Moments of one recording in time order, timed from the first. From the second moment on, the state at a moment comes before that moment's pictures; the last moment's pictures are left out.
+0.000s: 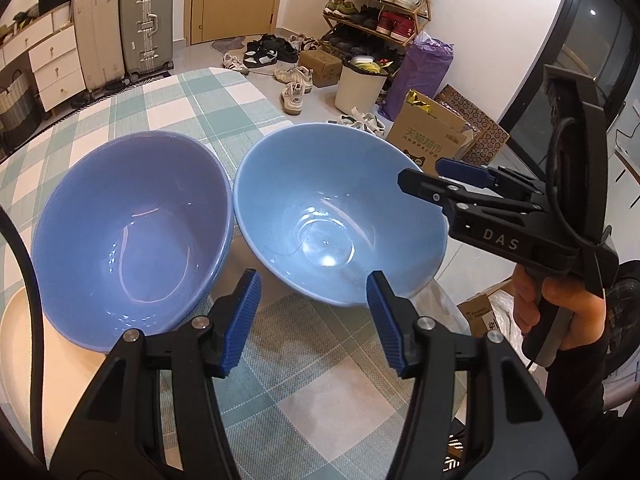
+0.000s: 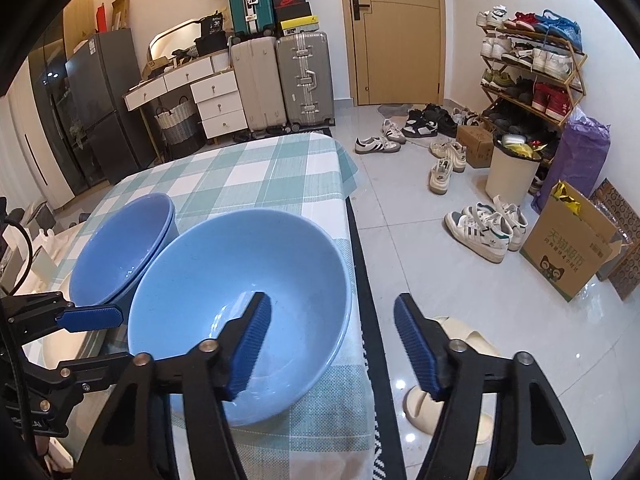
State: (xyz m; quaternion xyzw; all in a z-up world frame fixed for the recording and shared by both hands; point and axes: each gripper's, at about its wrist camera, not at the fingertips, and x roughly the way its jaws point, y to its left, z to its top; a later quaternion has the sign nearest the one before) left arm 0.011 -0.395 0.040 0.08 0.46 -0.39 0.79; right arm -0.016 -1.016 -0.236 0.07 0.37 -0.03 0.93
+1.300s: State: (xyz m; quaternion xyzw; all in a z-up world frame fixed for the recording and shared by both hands) left arm 0.020 -0.404 0.030 0.11 0.45 -0.38 0.81; right arm 0.002 -1.015 -0.252 0.05 0.38 -0.05 0.92
